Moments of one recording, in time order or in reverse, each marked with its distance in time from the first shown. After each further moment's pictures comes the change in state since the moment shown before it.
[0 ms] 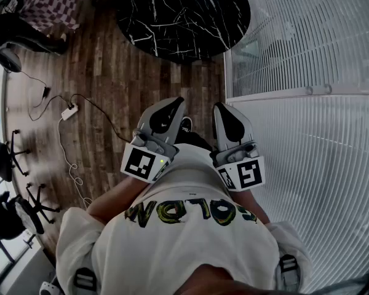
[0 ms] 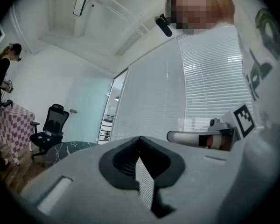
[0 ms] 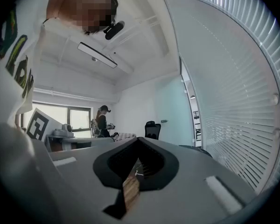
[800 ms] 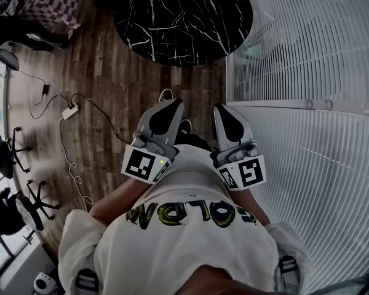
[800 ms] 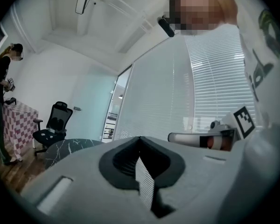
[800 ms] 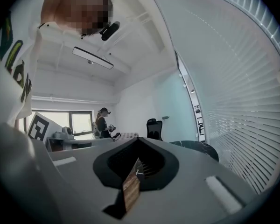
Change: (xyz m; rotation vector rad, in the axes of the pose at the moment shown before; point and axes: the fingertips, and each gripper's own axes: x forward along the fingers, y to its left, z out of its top) left arm 0.045 0.013 -0.012 -0.023 0.022 0.052; right arm 0.024 -0.045 -0.012 0.075 0.019 0.040
